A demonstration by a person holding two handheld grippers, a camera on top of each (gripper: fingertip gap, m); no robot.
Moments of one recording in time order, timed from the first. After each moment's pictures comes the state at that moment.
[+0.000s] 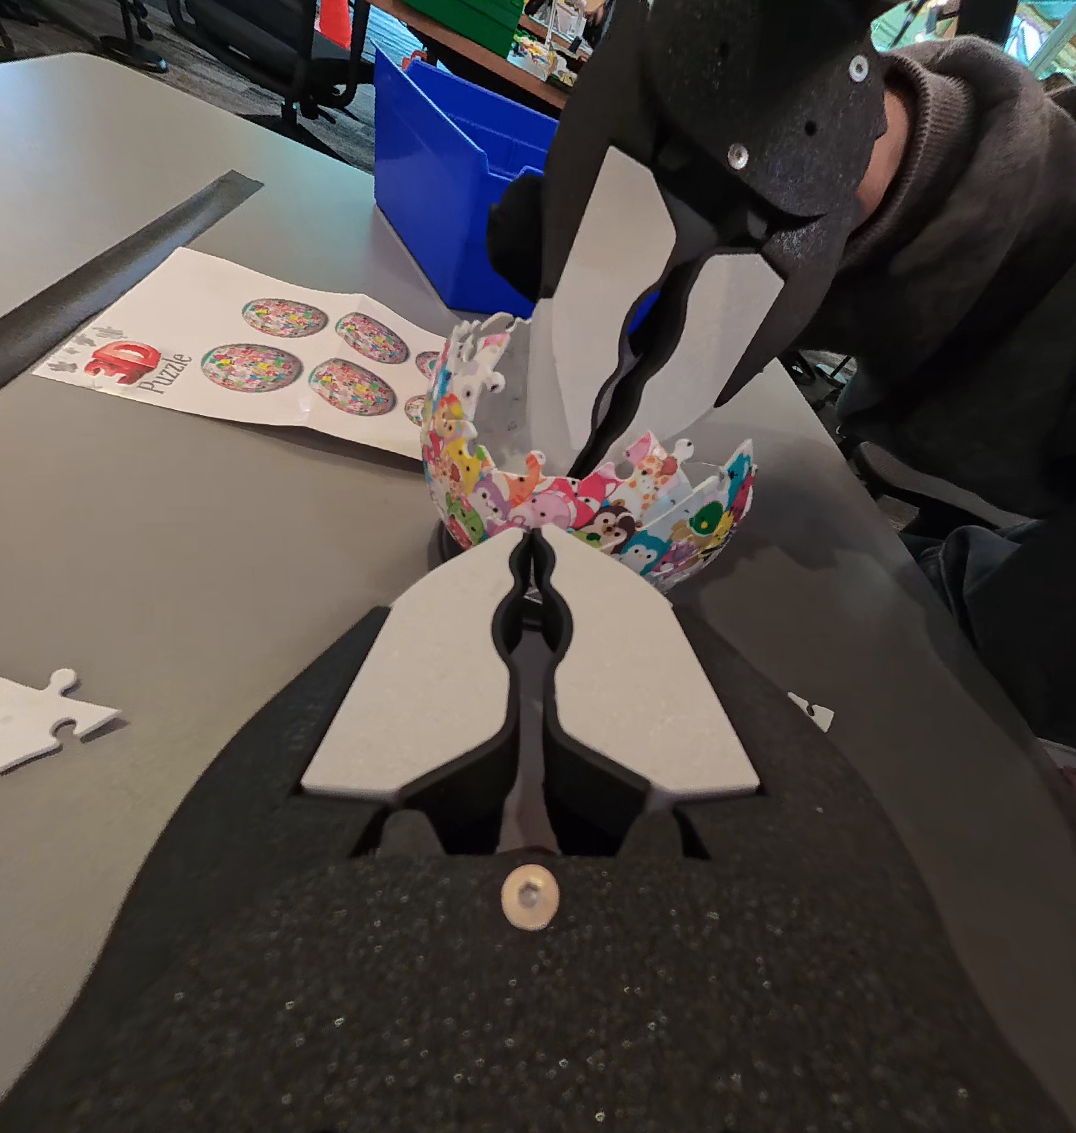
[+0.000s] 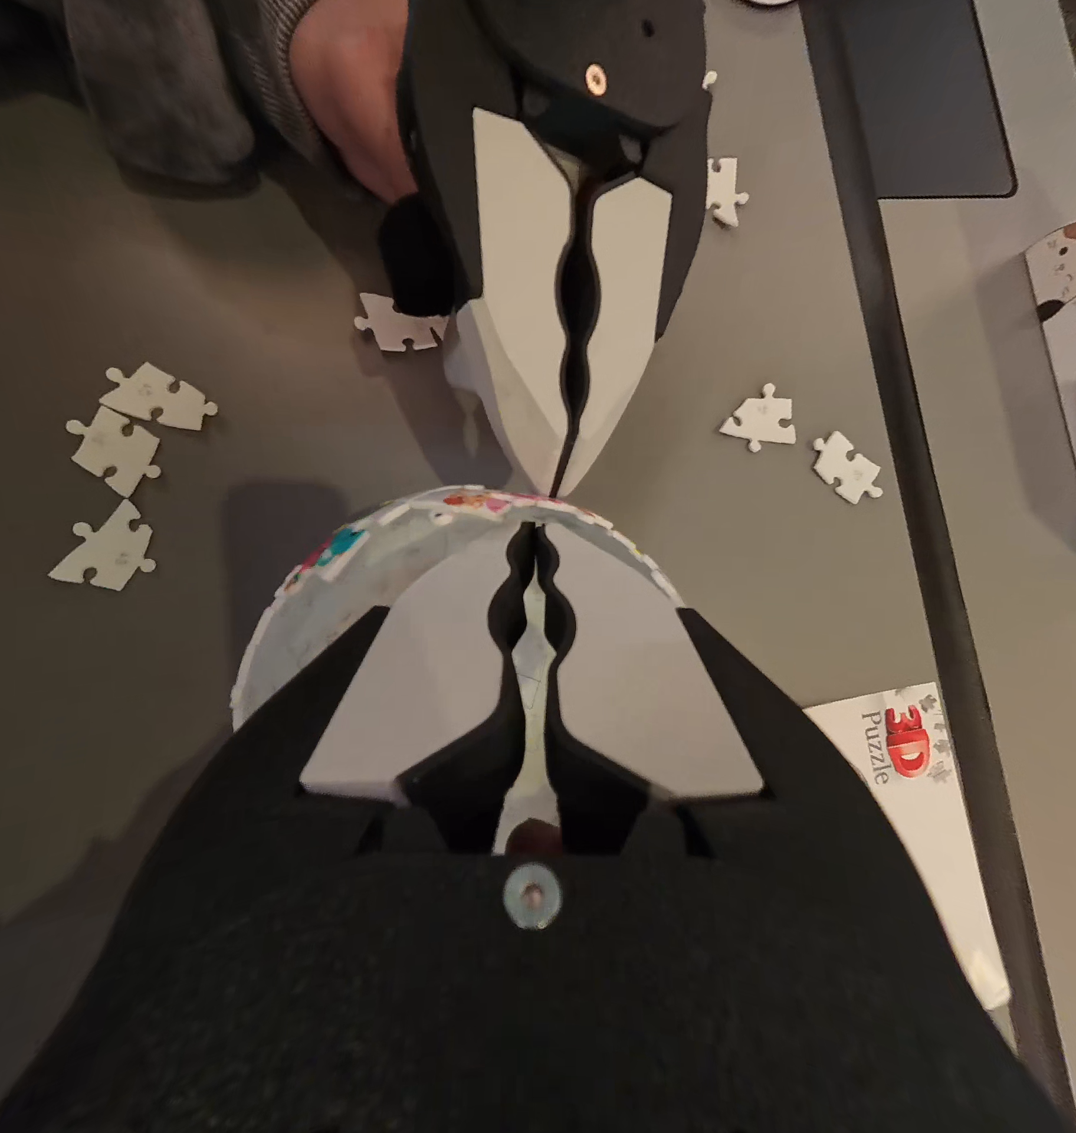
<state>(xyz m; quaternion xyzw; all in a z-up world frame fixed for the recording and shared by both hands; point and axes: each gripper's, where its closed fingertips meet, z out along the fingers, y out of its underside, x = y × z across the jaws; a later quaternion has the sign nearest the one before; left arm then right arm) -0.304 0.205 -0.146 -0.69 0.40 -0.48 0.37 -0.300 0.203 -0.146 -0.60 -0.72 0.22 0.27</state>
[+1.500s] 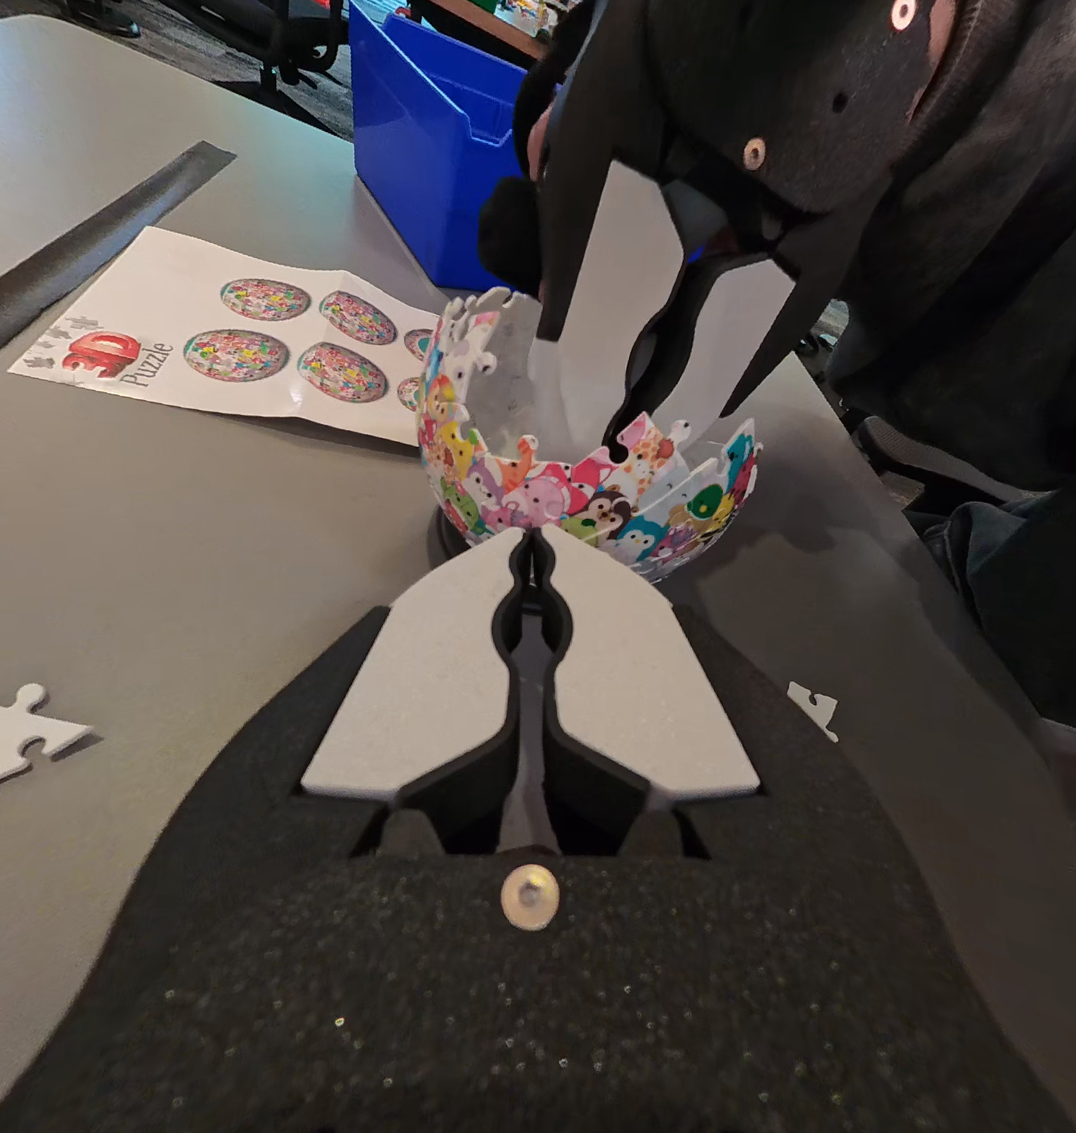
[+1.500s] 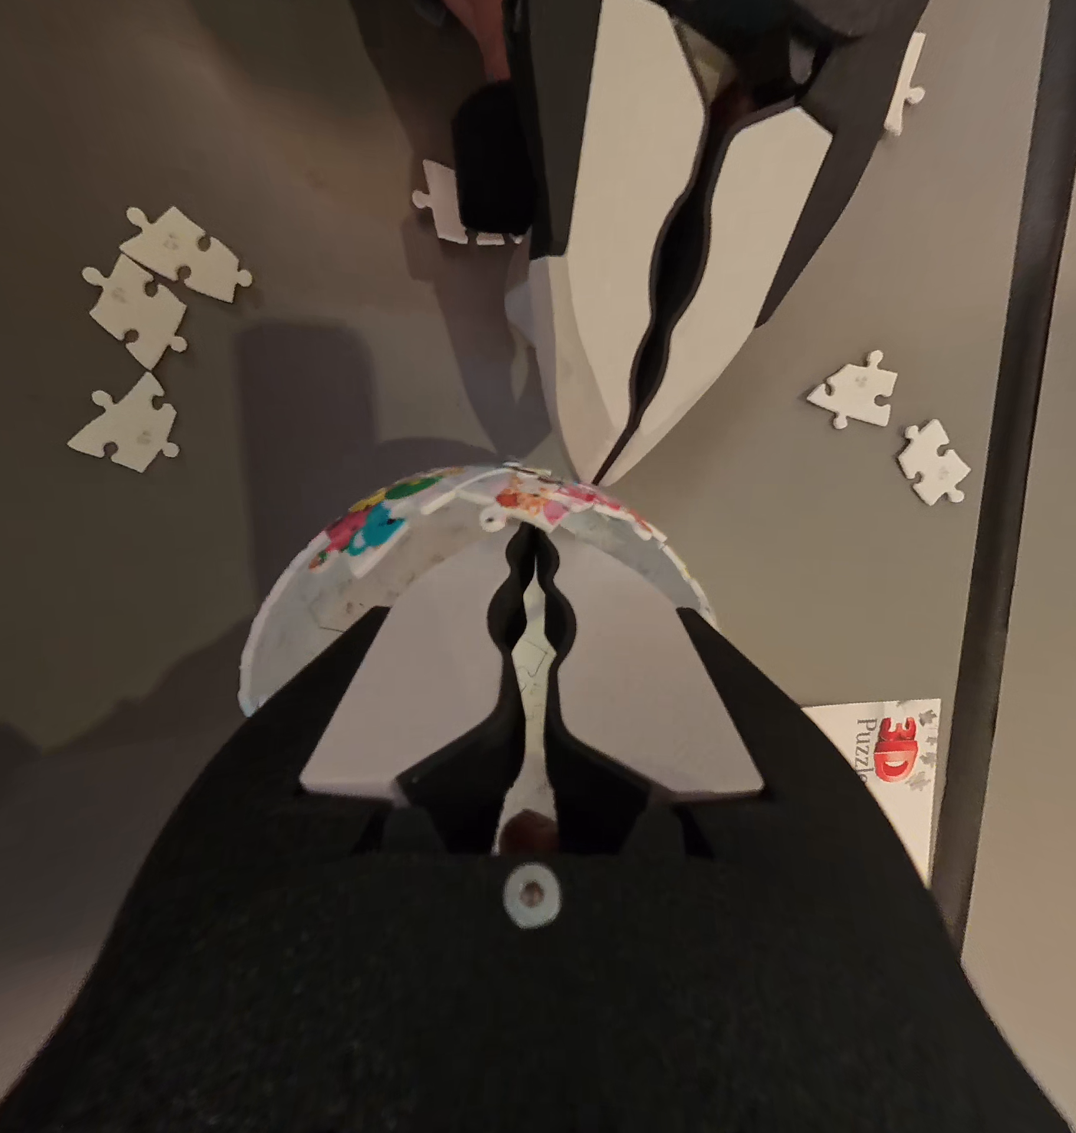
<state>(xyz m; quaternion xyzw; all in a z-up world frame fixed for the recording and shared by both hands) -0.297 0.200 -0.151 -0.69 0.42 -0.47 0.36 -0.287 0.192 -0.161 -0.56 -0.79 0.16 0.18</state>
